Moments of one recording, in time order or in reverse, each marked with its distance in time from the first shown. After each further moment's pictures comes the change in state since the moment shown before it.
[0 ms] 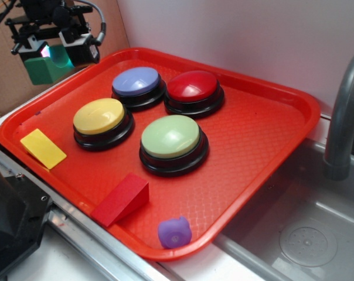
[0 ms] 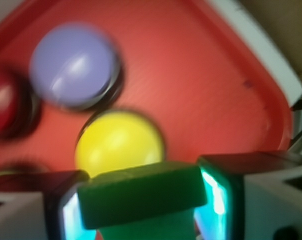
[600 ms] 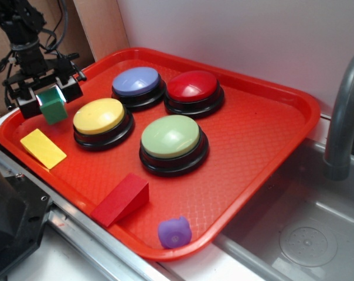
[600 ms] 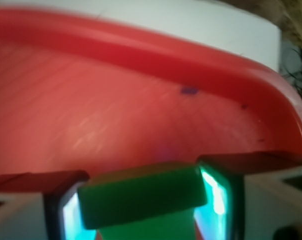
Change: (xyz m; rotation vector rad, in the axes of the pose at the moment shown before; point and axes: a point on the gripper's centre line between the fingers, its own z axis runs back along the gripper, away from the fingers) arm 0.050 0.105 -0.075 0.064 -0.116 0.685
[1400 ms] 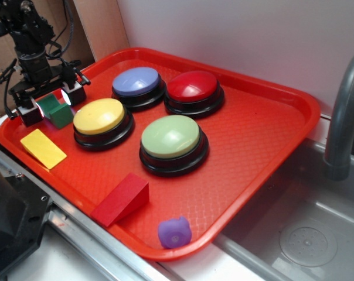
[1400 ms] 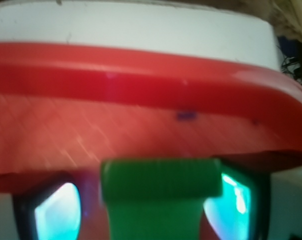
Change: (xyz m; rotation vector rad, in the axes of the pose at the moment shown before) arm 0.018 0.013 -0.034 0.095 -0.108 0.258
